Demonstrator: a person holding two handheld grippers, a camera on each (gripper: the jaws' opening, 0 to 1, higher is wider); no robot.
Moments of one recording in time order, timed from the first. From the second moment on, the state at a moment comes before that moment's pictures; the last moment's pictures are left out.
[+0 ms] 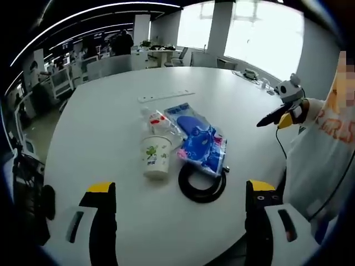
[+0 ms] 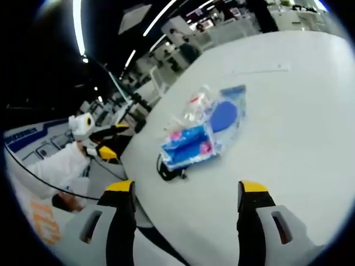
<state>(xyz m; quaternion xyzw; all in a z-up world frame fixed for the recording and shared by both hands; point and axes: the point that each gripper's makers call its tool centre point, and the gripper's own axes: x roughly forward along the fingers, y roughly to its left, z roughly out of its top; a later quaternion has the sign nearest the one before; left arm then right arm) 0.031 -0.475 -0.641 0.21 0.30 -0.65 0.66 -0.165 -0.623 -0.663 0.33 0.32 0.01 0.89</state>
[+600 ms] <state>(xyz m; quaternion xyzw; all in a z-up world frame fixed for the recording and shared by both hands) 0.027 -0.480 -0.650 0.20 0.31 -0.67 0.64 -0.173 -0.628 -0.672 0.35 0.32 -0.01 0.88</state>
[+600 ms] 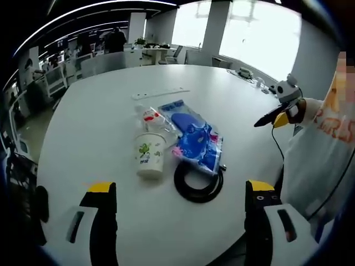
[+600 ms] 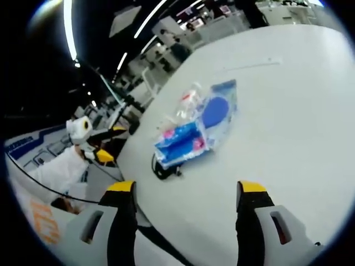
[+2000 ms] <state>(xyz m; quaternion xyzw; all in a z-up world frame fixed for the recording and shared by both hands) 0.012 -0.483 -0.660 0.18 0.32 -0.67 0.65 -0.186 -0.633 -0.683 0.37 0.34 -0.03 0.87</state>
